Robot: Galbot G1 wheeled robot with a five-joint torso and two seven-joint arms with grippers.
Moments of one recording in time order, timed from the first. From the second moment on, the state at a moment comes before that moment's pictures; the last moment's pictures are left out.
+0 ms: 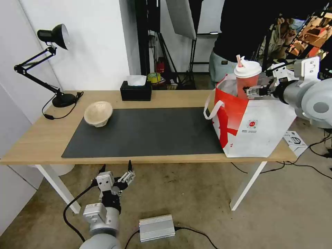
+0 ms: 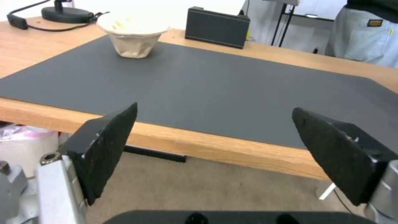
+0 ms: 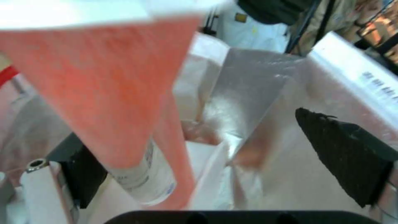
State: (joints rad) left arm 1.67 -1.40 -0.32 -2.30 -0.18 0.17 -0.39; right arm -0.13 0.36 -0.20 1.90 1.39 -0.72 0.51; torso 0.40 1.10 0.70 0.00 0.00
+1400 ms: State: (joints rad) left arm 1.64 -1.40 -0.30 -2.29 -0.19 0.17 -0.39; right arm -0.14 0.32 -0.17 1.87 1.31 -0.72 0.52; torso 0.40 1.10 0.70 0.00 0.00
